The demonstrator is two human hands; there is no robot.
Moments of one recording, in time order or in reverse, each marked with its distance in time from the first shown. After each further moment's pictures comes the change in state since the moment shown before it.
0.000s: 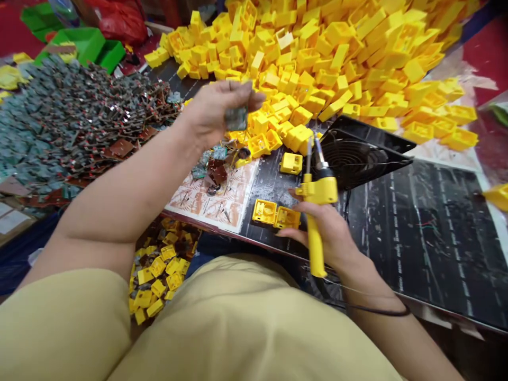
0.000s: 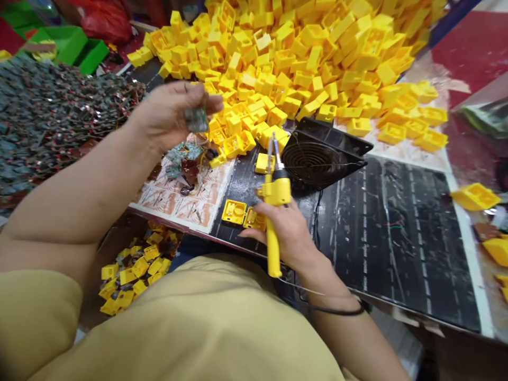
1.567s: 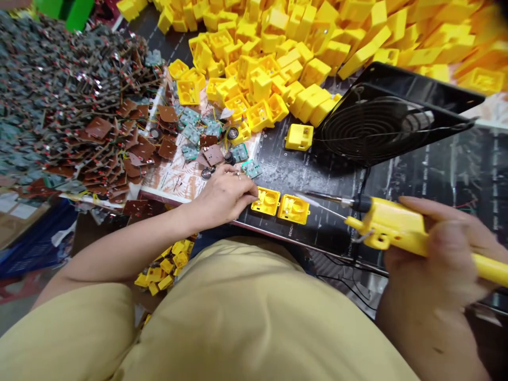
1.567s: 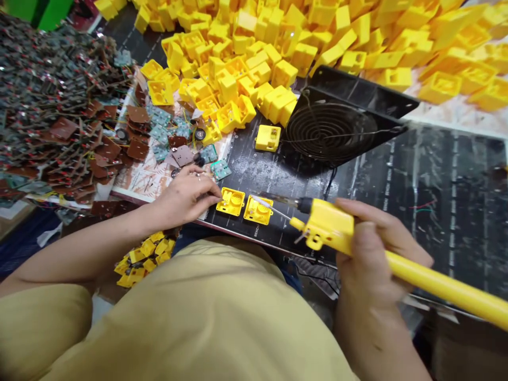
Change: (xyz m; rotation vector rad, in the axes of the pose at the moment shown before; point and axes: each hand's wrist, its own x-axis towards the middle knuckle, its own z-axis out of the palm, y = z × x) left_hand -0.112 -0.073 0.032 1.031 -0.406 0.259; right_hand -0.041 -0.010 -0.047 0.274 0.512 0.420
